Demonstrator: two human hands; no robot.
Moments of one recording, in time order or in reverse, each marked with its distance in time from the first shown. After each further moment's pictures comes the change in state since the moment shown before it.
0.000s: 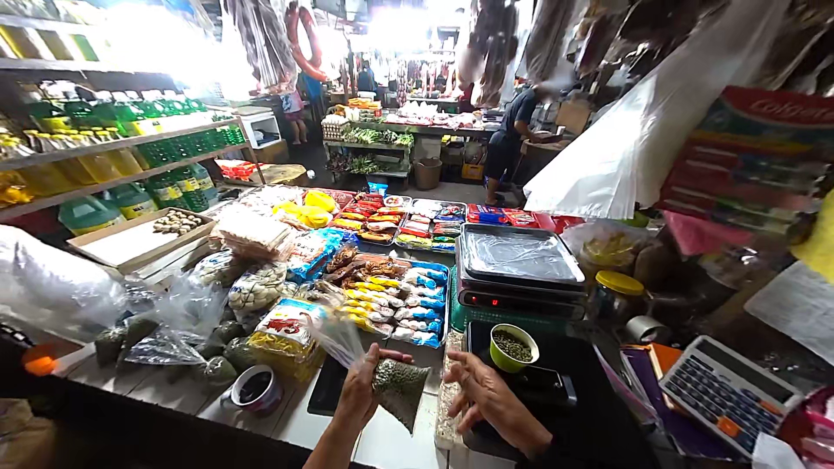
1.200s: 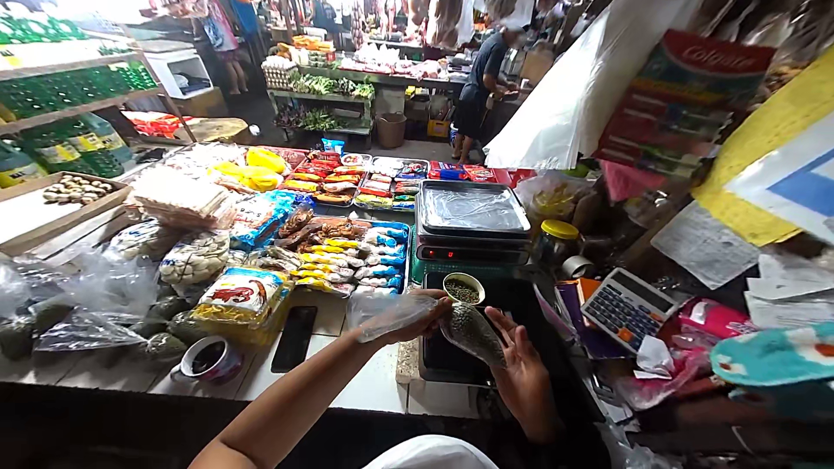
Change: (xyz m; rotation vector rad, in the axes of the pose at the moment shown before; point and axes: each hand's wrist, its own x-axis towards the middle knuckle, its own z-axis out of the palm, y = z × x) left_hand 0.042 0.041 0.149 0.467 -0.713 -0.378; right_hand -0.089 0.045 -0.043 0.507 0.463 -0.467
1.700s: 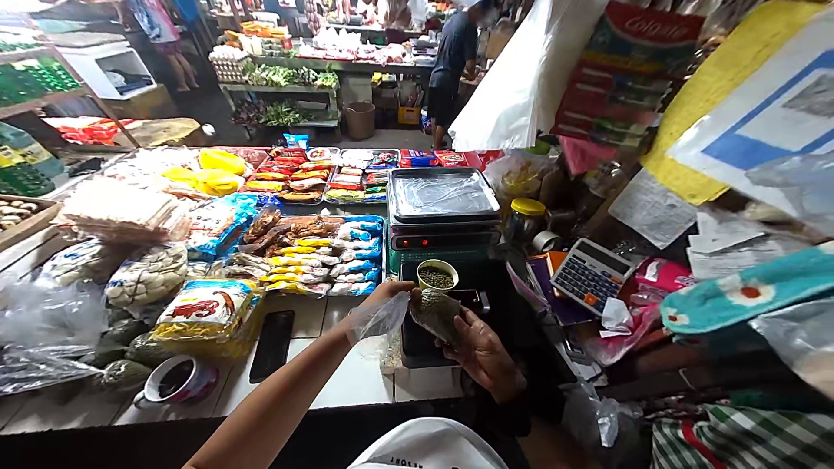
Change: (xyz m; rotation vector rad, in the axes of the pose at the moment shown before) left_hand 0.015 -0.019 -0.006 0.245 0.081 0.012; right_hand 0.006 0.009 -0.008 0.208 0.022 0.406
